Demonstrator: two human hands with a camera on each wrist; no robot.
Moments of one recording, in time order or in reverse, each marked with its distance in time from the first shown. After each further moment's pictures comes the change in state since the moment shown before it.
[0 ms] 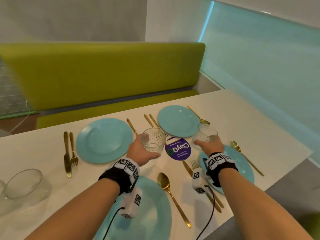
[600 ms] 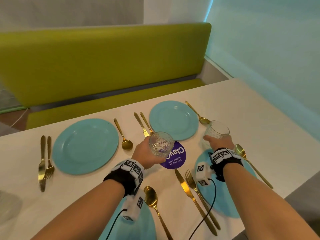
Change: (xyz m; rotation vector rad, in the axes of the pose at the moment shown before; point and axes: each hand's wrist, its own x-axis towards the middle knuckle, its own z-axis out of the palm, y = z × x) left_hand 0.071 0.017 0.077 0.068 -0.115 -0.029; right_hand 0.111 0.015 -0.009 0.042 0.057 0.204
